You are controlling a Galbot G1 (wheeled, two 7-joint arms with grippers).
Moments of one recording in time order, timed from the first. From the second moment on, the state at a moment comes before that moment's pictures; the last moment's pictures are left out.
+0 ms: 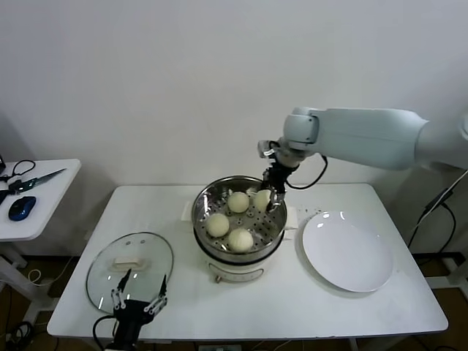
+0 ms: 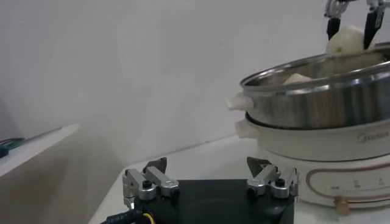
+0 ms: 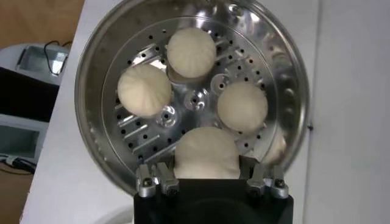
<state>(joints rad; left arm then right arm) 1.80 -1.50 -0.59 -2.08 0.17 -0.05 0.00 0.80 1.22 -1.76 1.16 0.88 -0.30 -0.95</state>
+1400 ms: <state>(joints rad) 1.75 -1.48 -0.61 -2.06 0.18 -0.04 0.00 0.78 1.10 -1.66 1.20 0.88 -0.22 -0.88</state>
